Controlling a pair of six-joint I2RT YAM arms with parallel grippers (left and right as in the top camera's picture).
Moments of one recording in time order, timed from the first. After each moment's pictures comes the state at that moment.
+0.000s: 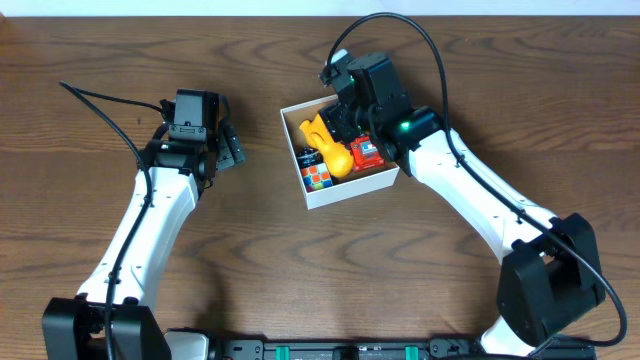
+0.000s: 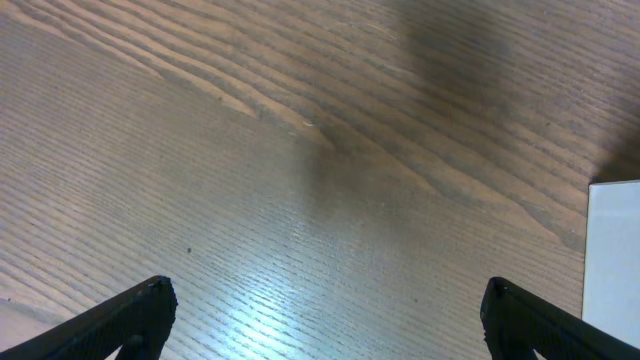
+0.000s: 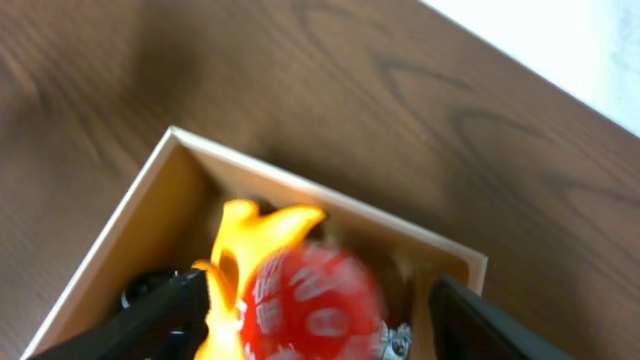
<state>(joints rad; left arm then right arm) -0.11 1.49 1.08 -0.69 -0.27 -0.43 0.54 1.80 1.41 -0.34 -0.01 -0.09</state>
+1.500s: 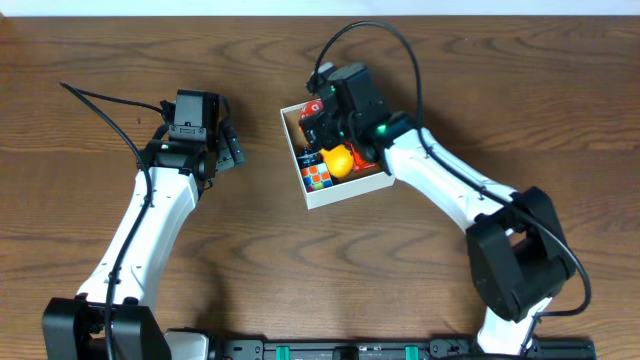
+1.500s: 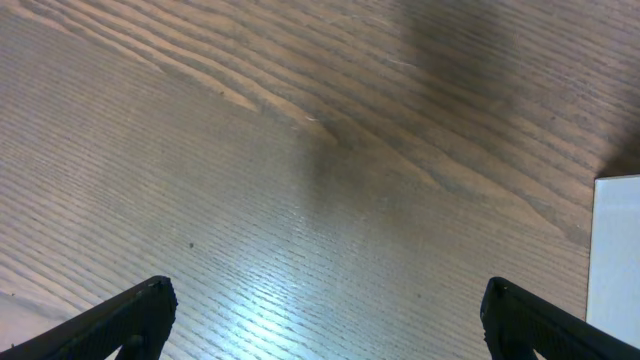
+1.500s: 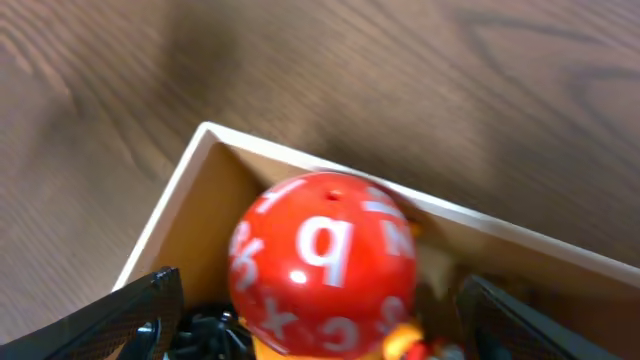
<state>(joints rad) -0.11 1.49 1.08 -0.70 -0.27 -0.43 0.58 1.94 1.41 -0.26 -0.09 0.04</state>
